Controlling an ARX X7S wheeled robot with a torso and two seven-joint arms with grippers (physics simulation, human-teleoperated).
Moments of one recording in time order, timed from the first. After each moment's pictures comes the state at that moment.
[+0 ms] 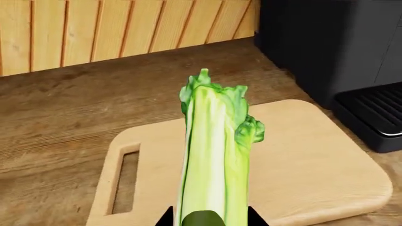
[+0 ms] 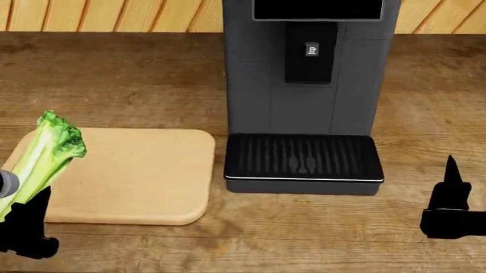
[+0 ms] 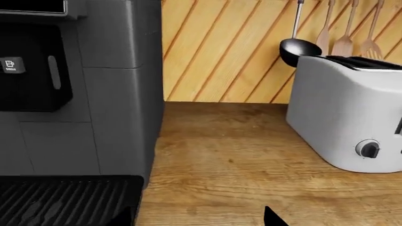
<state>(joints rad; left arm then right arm) -0.52 -0.56 -0.05 0.57 -0.86 -1.29 -0.30 0.32 0.92 0.06 -0.31 1.00 0.61 0.30</state>
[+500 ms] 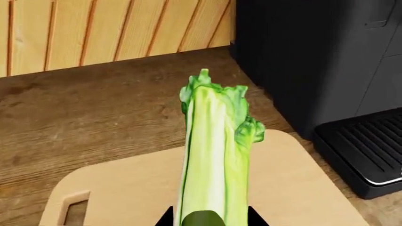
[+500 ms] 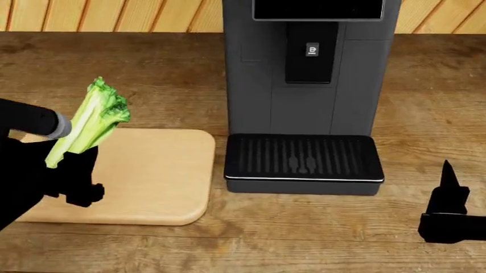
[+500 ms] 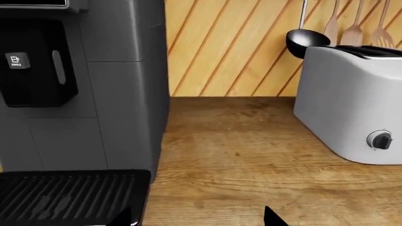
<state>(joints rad) -0.81 -0.45 0.19 0.21 -0.75 -1.18 -0.20 0.30 0.91 0.07 -0.30 1.03 0.61 0.28</state>
